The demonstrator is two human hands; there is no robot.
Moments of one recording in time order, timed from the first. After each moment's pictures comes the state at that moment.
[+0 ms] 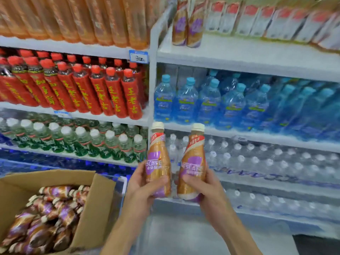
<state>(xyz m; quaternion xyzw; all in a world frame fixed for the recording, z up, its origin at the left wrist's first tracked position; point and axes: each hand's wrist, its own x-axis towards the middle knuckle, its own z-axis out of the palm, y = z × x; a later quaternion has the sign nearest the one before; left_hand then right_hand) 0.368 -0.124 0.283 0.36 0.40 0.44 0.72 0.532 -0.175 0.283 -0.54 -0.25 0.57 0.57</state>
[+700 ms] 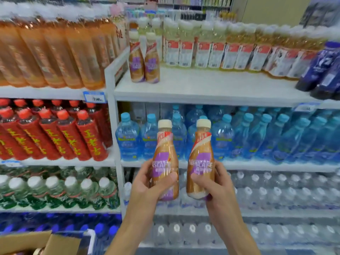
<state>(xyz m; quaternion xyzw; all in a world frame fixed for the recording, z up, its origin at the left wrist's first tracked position) 0.507 -0.051 0.326 0.44 0.35 0.43 0.71 0.656 -0.126 0.326 -0.54 -0.25 0.41 0.69</state>
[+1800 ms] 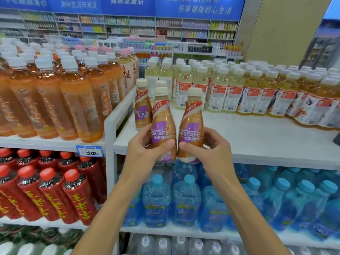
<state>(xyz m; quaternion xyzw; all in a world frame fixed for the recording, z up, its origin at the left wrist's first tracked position) 0.579 0.180 0.432 0.58 0.30 0.49 0.57 0.736 0.106 0.437 -0.55 -0.44 0.26 0.66</state>
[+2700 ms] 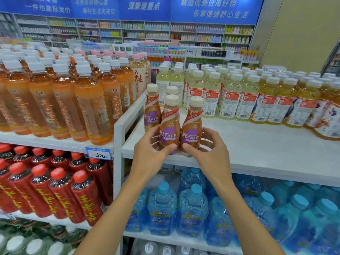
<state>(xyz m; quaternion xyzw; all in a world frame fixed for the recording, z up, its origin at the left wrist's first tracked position) 0.590 0.227 0.408 0.66 0.37 0.51 0.40 0.753 0.159 0.410 -0.59 -0.47 0.19 0.63</state>
